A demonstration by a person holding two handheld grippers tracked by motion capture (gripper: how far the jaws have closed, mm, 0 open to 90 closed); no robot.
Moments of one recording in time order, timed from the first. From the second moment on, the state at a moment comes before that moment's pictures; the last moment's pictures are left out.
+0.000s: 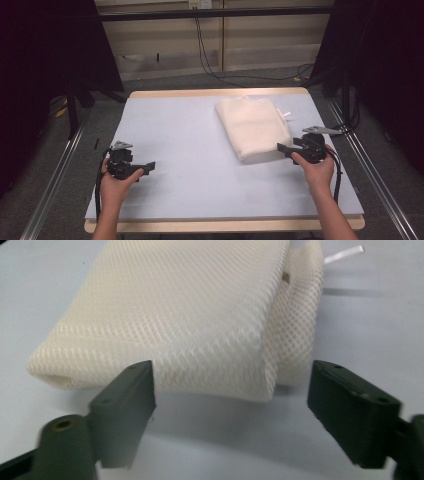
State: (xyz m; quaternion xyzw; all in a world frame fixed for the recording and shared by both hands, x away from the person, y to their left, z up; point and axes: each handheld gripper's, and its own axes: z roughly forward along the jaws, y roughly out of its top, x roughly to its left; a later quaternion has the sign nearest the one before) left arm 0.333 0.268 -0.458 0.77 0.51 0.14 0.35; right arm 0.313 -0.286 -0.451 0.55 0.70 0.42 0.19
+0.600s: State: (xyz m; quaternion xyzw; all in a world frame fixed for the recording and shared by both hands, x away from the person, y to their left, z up) left arm 0.333 0.259 -0.458 0.78 0.50 0.12 0.35; right arm 0.315 -0.234 -0.427 0.48 0.74 0.43 0.19
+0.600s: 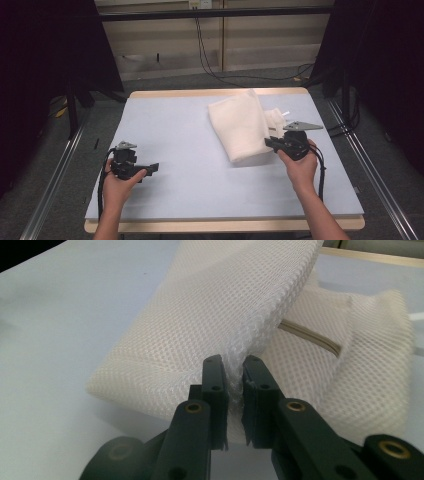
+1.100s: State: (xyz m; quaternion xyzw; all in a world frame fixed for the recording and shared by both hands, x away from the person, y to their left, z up) left arm 0.331 0.255 -0.458 0.79 0.49 0.11 0.34; right arm 0.311 -0.184 -0.422 0.43 0.77 0.44 0.18
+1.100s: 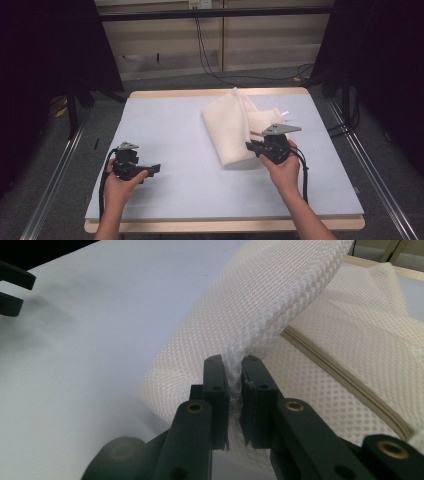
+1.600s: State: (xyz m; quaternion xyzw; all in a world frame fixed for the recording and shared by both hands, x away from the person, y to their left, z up) left arm 0.329 0.250 -0.457 0.80 0.49 0.10 0.35; right arm 0.310 -0.142 -0.428 0.39 0.79 0.45 0.15
